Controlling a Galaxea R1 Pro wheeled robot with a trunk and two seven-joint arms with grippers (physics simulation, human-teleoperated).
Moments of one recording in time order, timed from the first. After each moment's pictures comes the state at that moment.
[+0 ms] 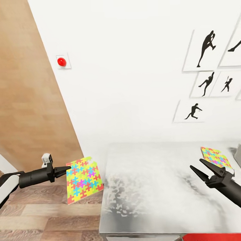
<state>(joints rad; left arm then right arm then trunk) -0.60 0.63 -0.25 -1.00 1.18 1.04 -0.88 -0.13 -0.24 -0.52 -1.59 -1.19 1.04 0.74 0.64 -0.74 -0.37</state>
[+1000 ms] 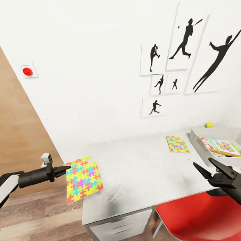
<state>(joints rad) -0.60 0.63 -0.25 -1.00 1.18 1.04 -0.91 -0.13 -0.24 -0.53 -1.59 -1.19 1.04 0.90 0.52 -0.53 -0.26</state>
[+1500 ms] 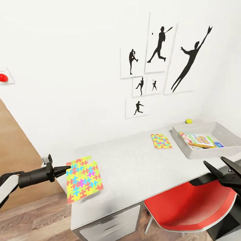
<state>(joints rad) -0.60 0.63 -0.25 -1.00 1.17 1.04 -0.91 -0.13 -0.24 -0.63 -1.59 -1.19 1.04 0.91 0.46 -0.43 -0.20</state>
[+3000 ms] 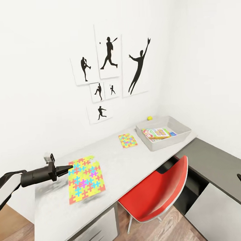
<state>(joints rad) -0.60 0.62 -0.26 -1.03 1.17 1.04 -0.91 -0.13 -0.24 -0.94 -1.38 -1.09 0.98 0.90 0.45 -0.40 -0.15</state>
